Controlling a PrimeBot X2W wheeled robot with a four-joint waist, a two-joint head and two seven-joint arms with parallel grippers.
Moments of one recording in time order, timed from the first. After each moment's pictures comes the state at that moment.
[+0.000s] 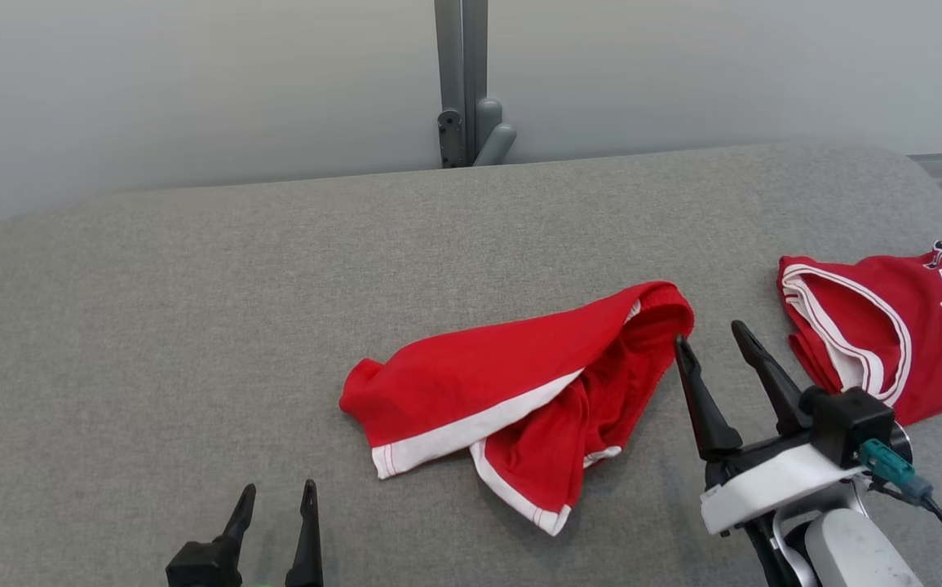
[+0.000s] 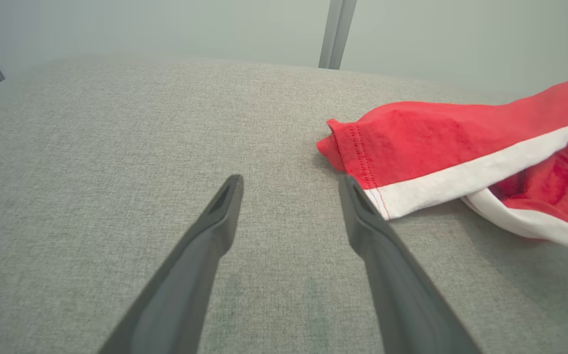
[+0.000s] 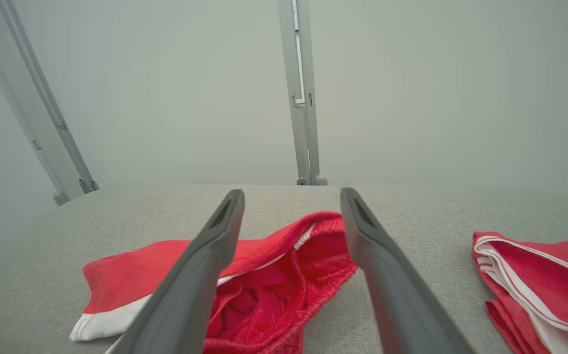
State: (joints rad) left arm 0.06 0.05 -0.15 0.35 -0.24 -0.02 -0.26; right arm -0.12 -0.14 0.19 0.19 0.28 0.13 -0.26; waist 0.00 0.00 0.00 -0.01
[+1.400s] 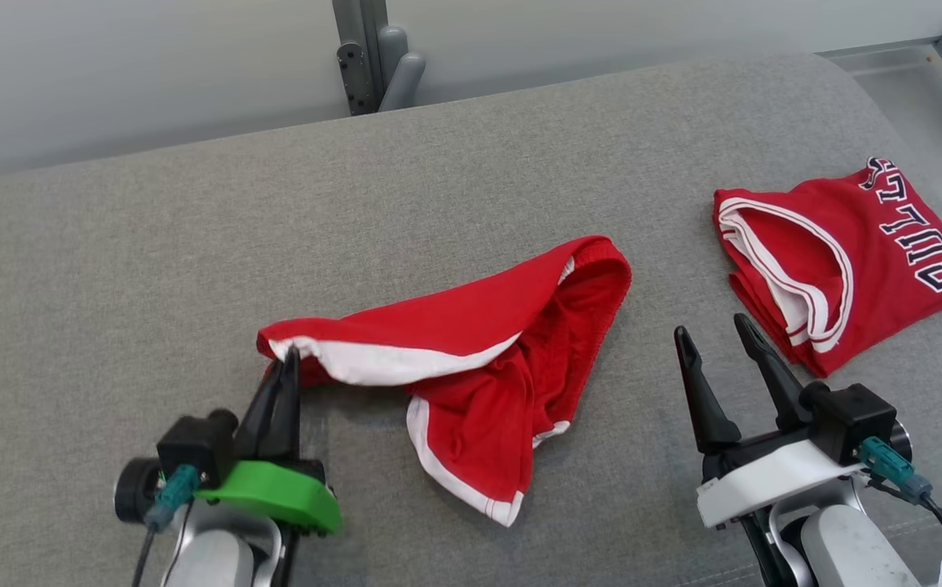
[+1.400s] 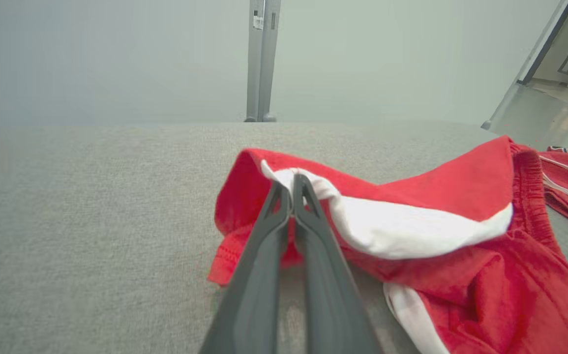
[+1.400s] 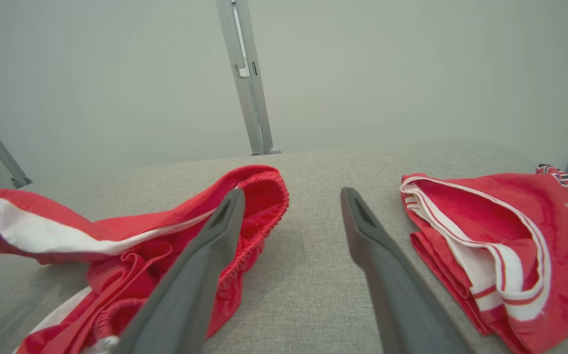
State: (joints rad) left arm -0.16 0.05 -0.18 0.36 -0.25 -0.07 -0.26; right arm -0.11 -0.11 0.16 0.16 0.24 0.13 -0.26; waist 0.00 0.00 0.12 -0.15
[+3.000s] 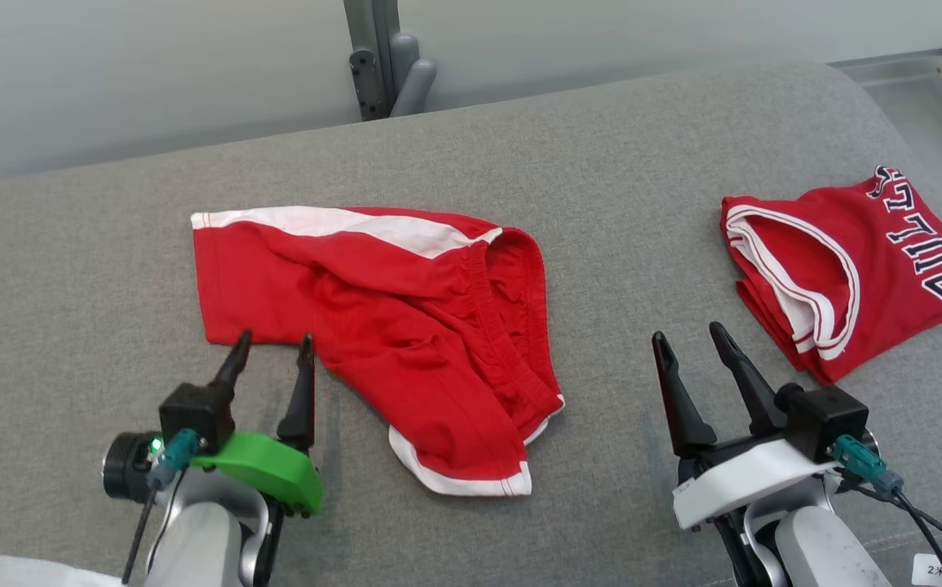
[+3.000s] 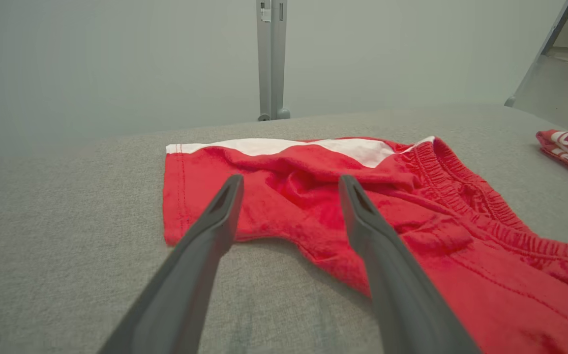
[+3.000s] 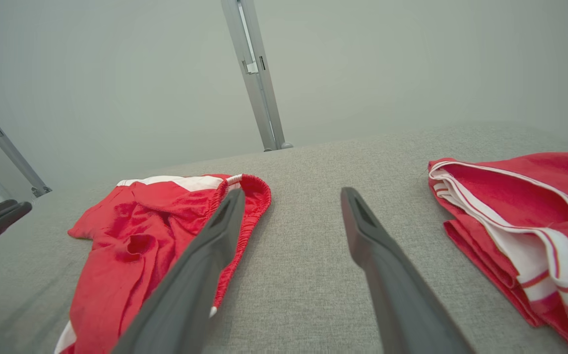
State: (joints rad) left arm -0.30 0.06 -0.11 0.53 -0.15 -0.12 -0.26; right arm -0.14 -0.05 0.17 0.22 0.26 0.13 -0.26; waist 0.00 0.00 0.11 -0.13
